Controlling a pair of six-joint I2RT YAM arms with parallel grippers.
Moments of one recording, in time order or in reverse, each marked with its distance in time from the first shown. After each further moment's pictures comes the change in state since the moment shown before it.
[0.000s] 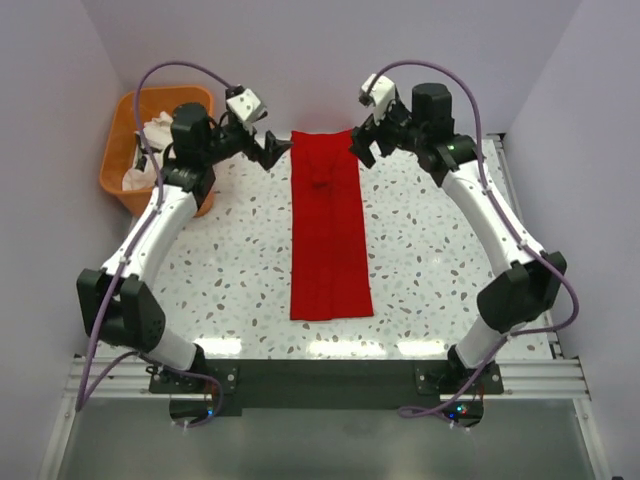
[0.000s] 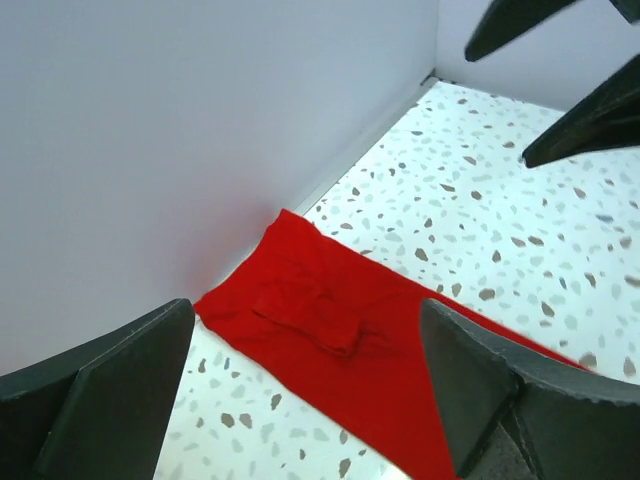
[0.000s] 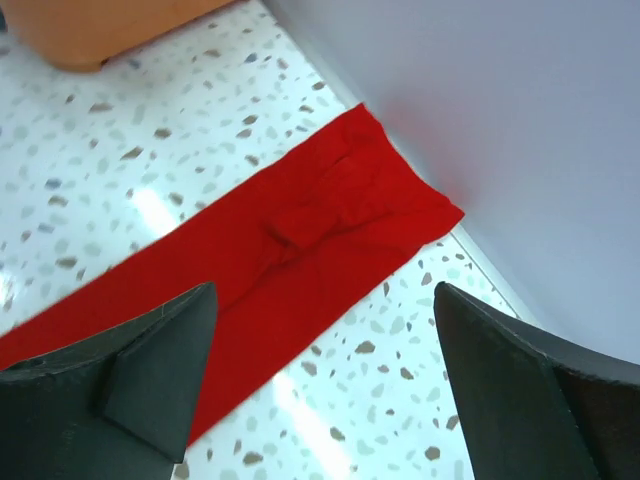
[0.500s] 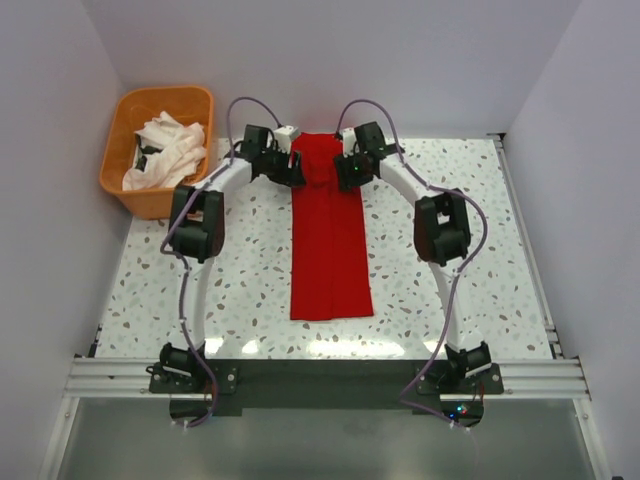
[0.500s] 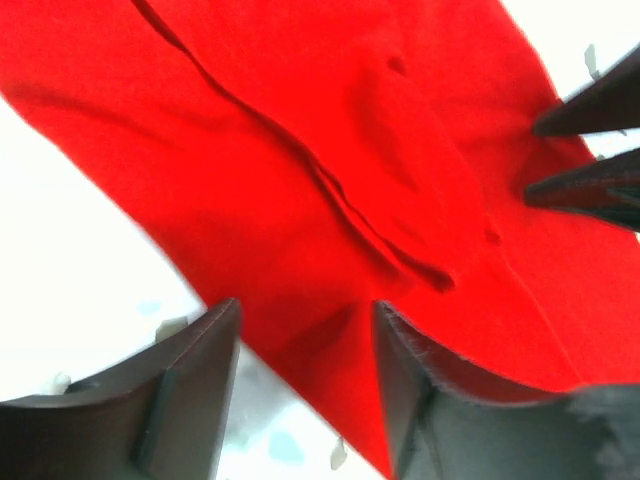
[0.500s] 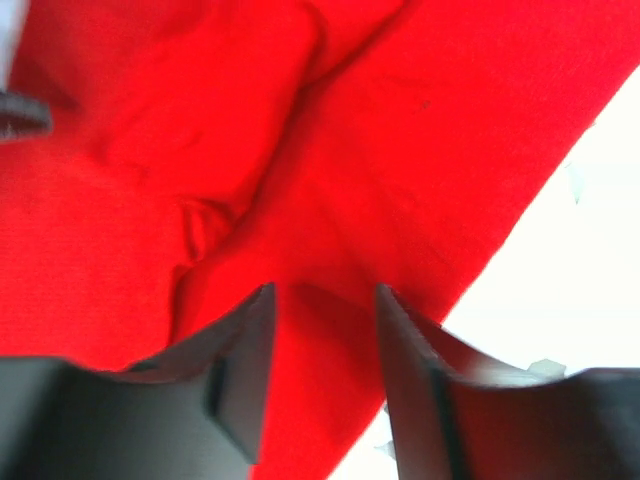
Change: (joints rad) left arm -0.017 0.891 0.610 -0.433 -0.075 -0.140; right arm 0.005 0.732 0.332 -0.149 0.161 0.315
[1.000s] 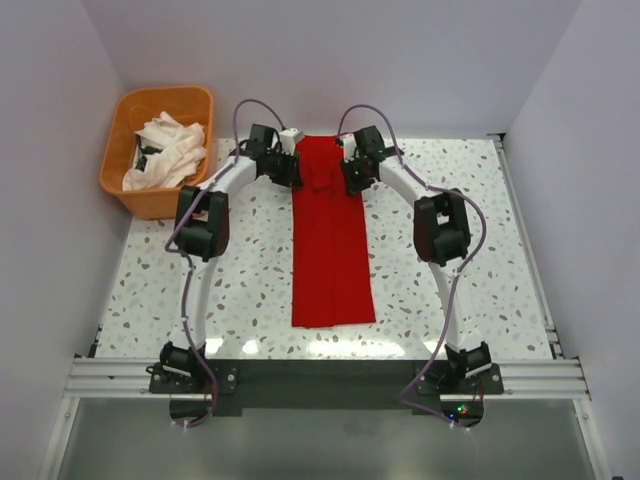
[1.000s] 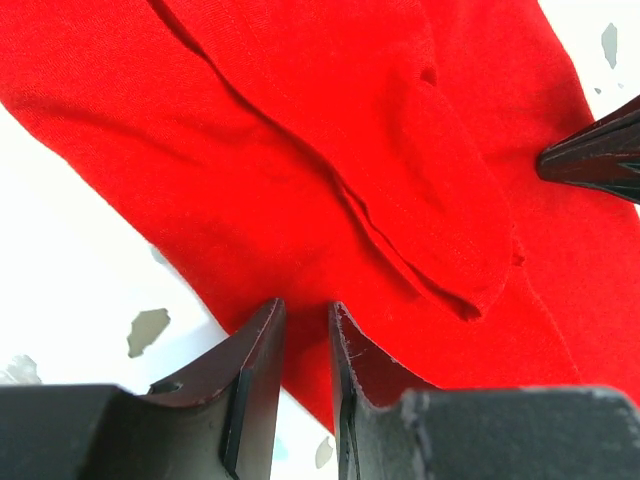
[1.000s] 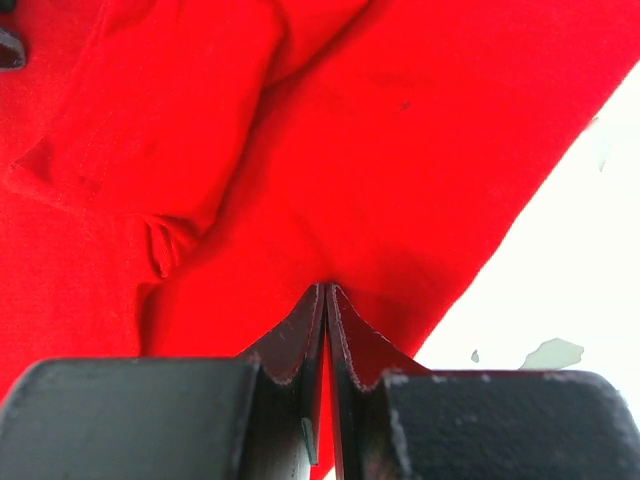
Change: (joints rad) left arm -0.013 0.006 0.009 -0.067 -0.030 -0.014; right arm 0.000 -0.014 -0.040 -0.024 0.012 -0.021
